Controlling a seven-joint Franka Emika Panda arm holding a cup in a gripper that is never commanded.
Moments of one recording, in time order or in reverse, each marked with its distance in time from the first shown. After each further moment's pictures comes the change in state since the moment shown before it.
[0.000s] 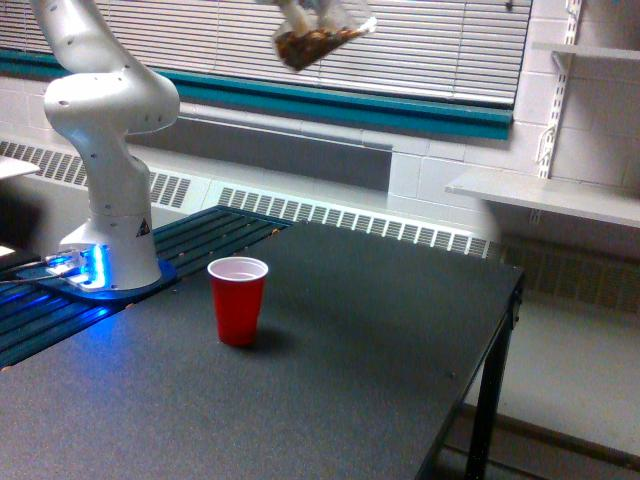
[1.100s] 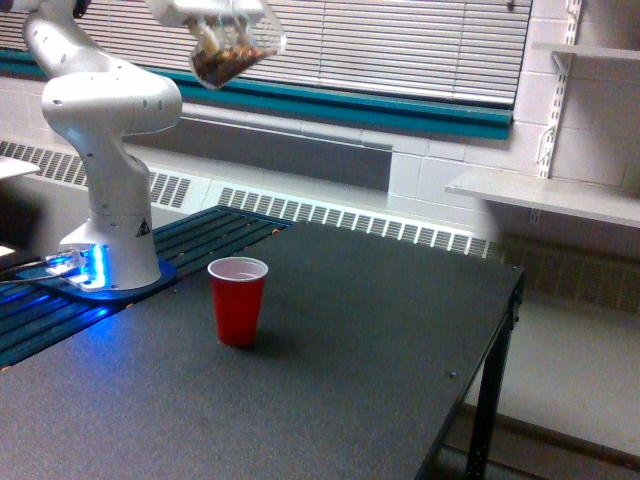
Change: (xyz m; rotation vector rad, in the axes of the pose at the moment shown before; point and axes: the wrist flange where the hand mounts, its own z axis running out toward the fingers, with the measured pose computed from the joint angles) arm -0.062 0.090 -0.029 -0.035 -0.019 0.075
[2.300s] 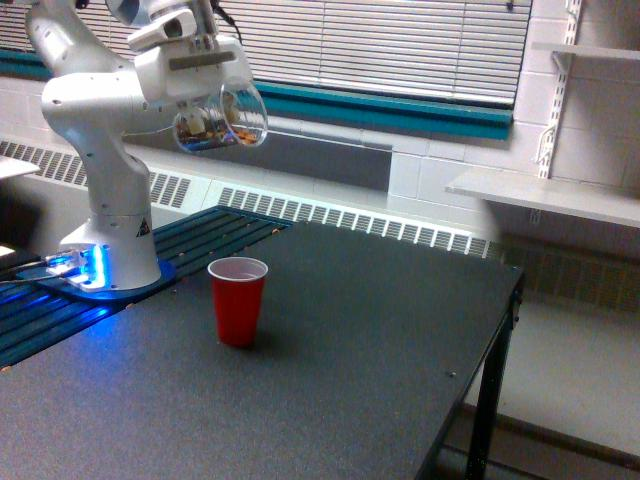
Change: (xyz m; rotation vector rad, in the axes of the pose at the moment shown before) arm -0.029 0.044 0.073 -0.138 -0.203 -0.003
